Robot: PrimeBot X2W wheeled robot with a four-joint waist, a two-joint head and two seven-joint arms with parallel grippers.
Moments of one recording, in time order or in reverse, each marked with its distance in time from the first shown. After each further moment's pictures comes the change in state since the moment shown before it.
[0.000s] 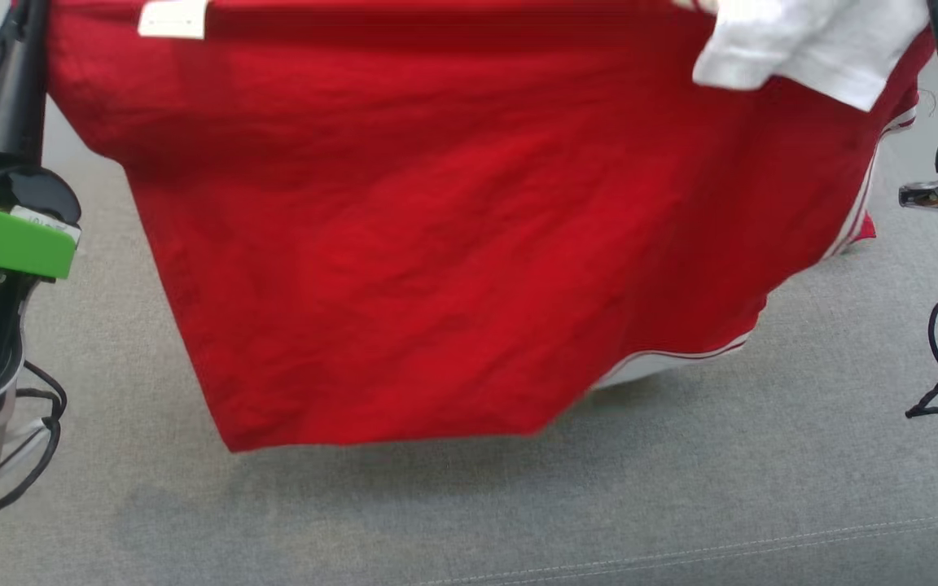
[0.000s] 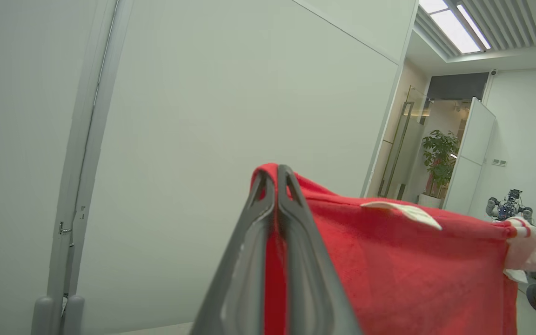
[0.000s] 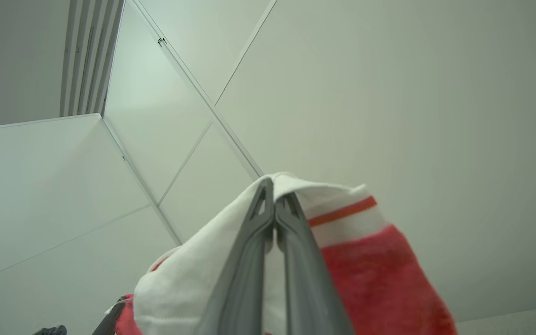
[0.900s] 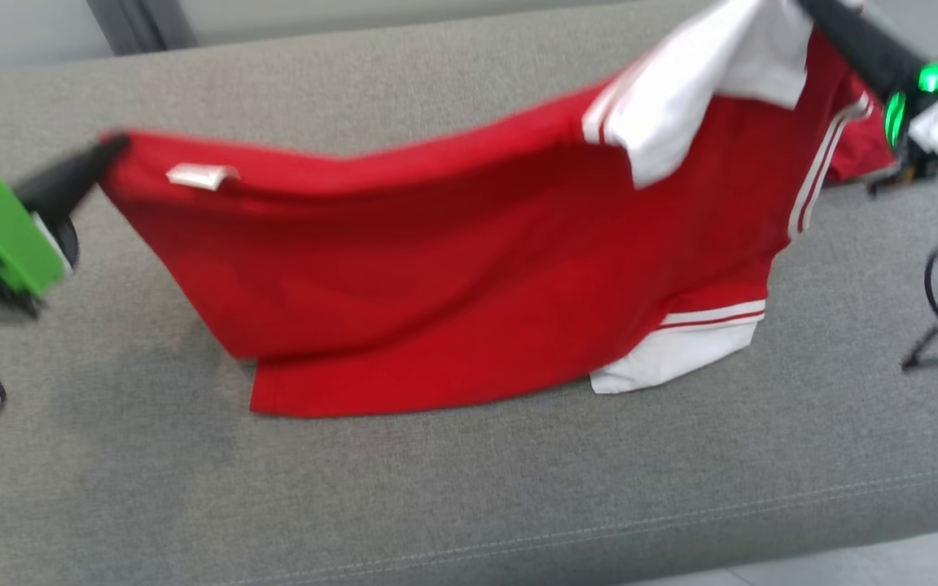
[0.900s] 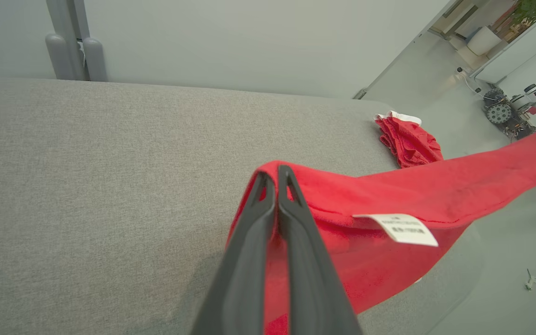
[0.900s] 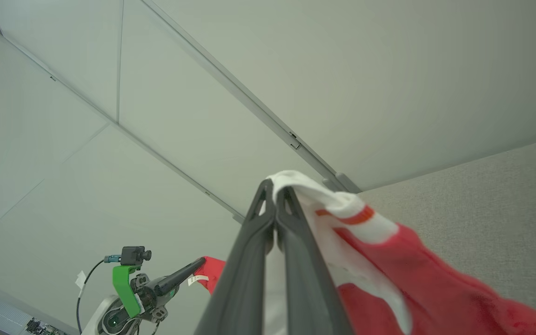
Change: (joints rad) left arm -0.050 0.174 -0.161 0.099 -0.223 0.089 0.557; right arm -0.126 -0.052 0.120 -0.018 0.179 -0.126 0.364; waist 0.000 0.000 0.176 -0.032
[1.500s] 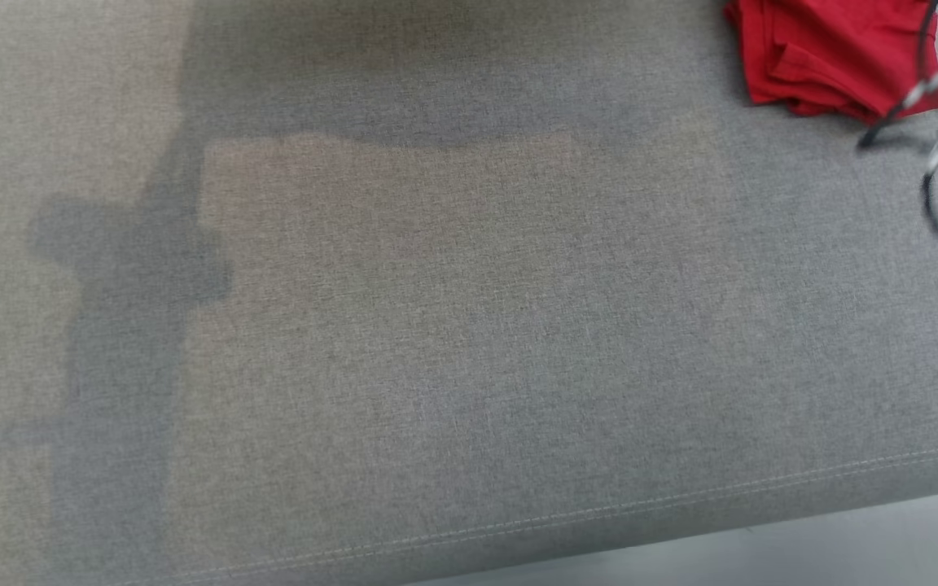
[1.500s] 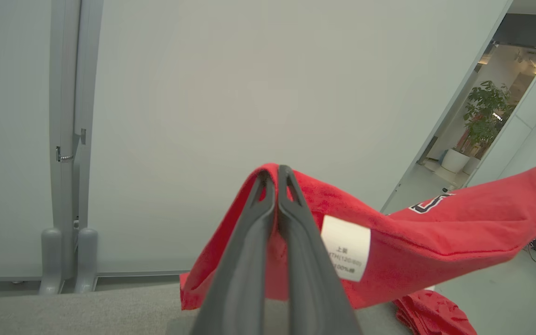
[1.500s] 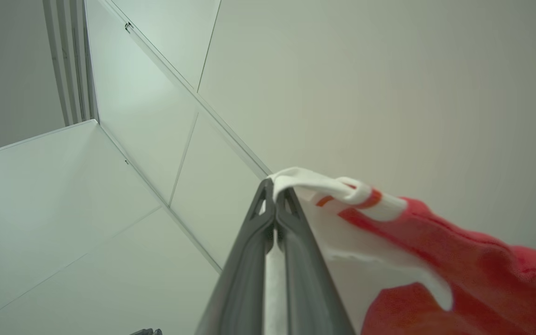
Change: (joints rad) left arm -0.416 -0.190 0.093 0.176 0.224 -0.053 -0.354; right arm -0.479 0.235 -0.060 0.231 -0.102 0.077 -0.210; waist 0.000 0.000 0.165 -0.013
